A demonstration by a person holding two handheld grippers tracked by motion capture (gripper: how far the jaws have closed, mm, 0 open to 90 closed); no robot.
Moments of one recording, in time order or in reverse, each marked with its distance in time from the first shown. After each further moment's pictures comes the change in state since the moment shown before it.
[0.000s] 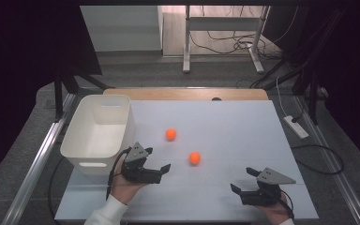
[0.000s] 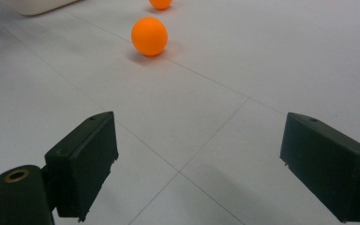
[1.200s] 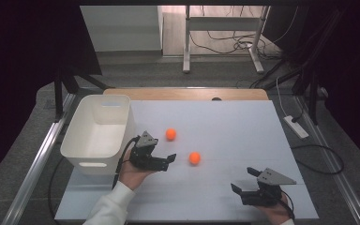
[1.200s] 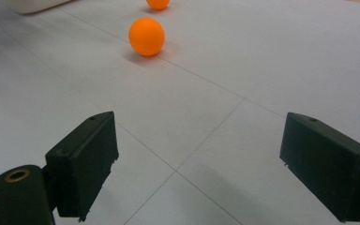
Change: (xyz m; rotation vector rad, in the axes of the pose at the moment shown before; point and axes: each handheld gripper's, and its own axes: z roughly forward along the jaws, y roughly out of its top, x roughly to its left) left arm 0.013 0.024 0.030 0.054 0.016 -0.008; right arm 0.001 0.000 -0.002 -0.002 -0.018 -0.014
